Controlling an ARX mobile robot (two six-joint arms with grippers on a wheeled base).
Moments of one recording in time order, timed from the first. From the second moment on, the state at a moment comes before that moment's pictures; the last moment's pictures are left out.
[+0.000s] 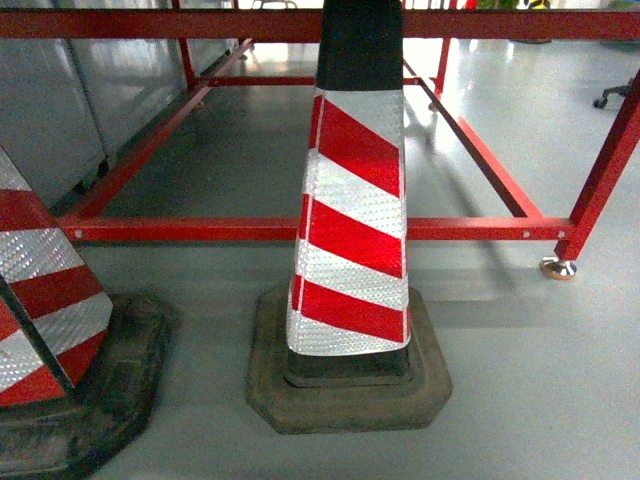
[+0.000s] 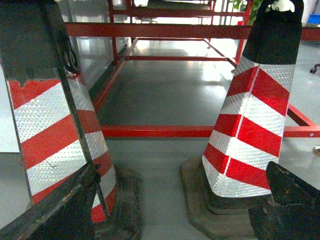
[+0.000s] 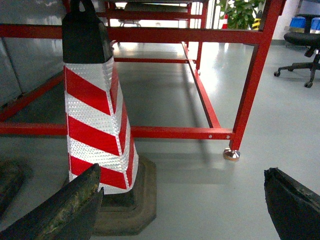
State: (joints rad) left arm 0.00 0.01 0.02 -0.01 0.00 0.00; right arm 0.00 0.01 0.01 -0.01 0.00 0.00
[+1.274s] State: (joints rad) left arm 0.00 0.01 0.02 -0.01 0.00 0.00; right arm 0.00 0.01 0.01 -0.01 0.00 0.00
